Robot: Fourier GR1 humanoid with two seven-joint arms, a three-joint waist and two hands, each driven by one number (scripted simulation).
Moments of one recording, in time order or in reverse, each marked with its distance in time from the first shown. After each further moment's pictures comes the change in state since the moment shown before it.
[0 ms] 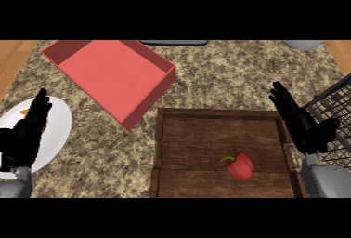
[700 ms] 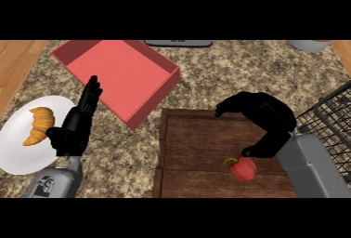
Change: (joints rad) left arm -0.106 -0.198 -0.166 -0.072 -0.039 0.051 -0.015; right arm -0.229 0.024 0.131 0.080 -0.488 0.683 0.031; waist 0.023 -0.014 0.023
